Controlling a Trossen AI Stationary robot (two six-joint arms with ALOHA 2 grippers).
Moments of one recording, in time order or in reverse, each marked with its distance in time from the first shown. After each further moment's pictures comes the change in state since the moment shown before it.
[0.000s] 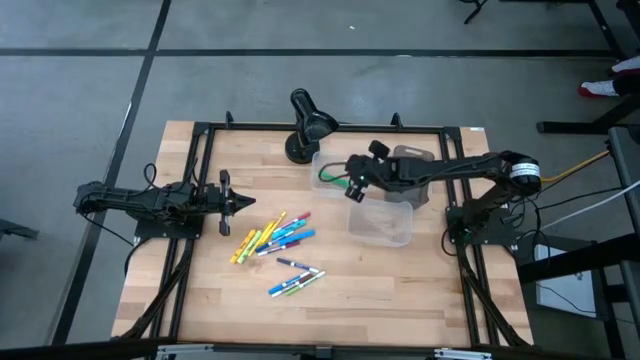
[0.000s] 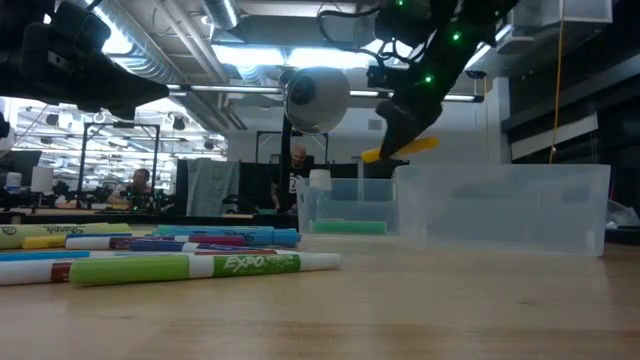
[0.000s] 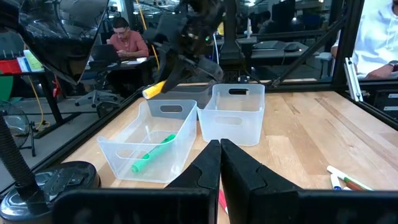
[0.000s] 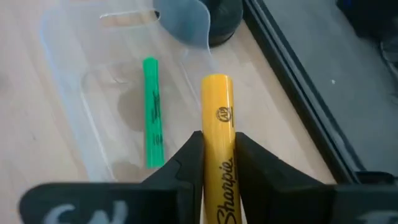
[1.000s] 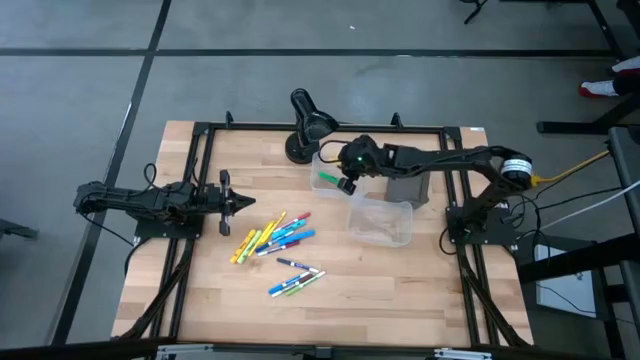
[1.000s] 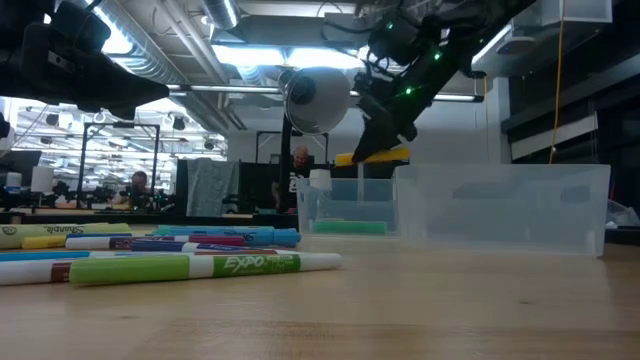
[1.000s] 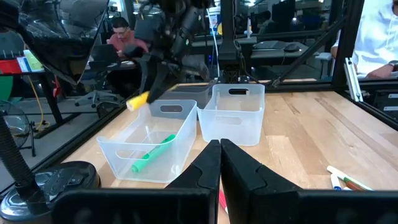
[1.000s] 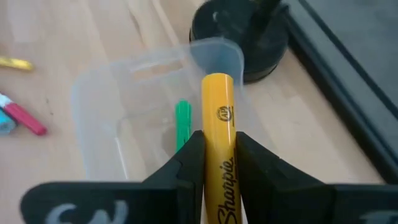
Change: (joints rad) left arm 0.000 0.000 0.000 0.000 0.000 0.000; right arm -0.135 0.073 -0.002 0.218 -0.310 -0.055
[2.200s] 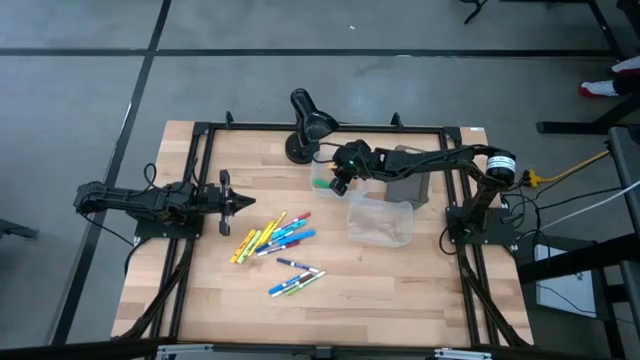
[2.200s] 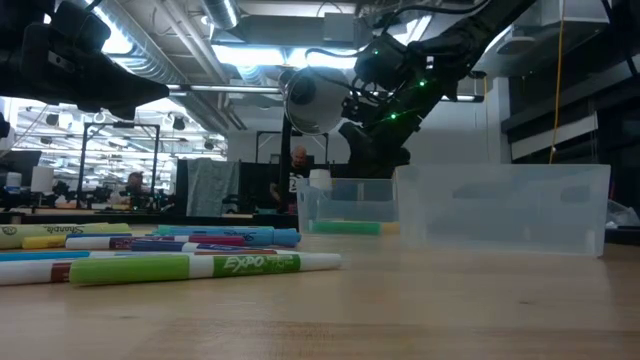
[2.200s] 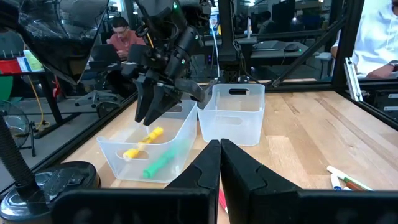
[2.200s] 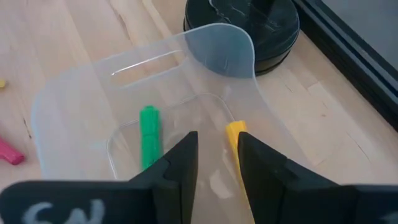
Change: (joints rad) left arm 0.000 0.000 0.000 0.000 0.000 0.000; right arm -0.001 0.114 0.000 0.115 0.010 0.119
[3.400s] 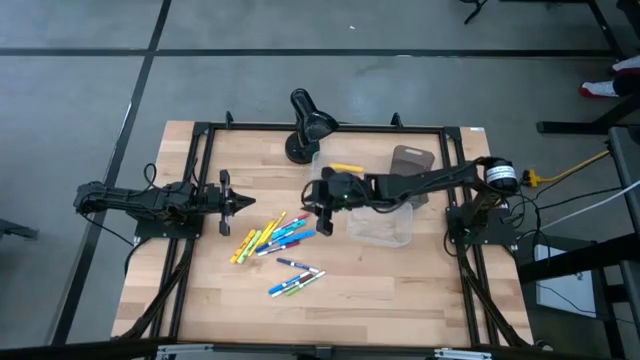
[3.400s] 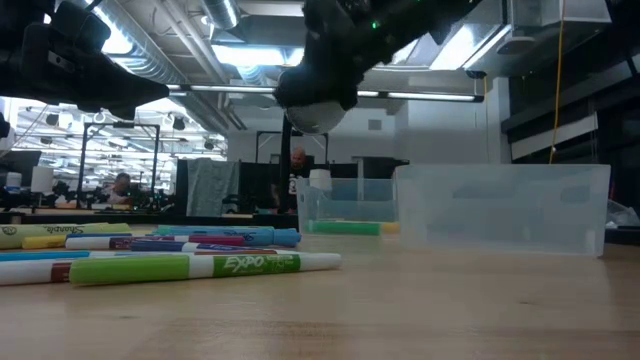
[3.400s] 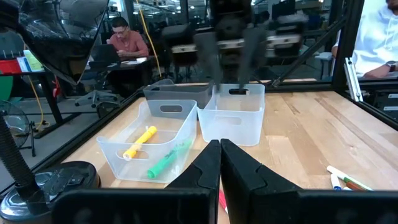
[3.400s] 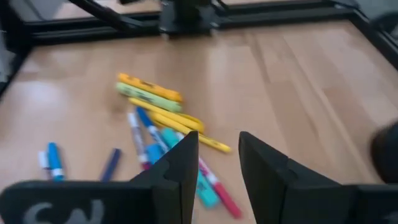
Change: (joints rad) left arm 0.000 0.000 0.000 0.000 0.000 0.000; right arm 0.317 0.000 0.182 0.079 -0.140 -0.049
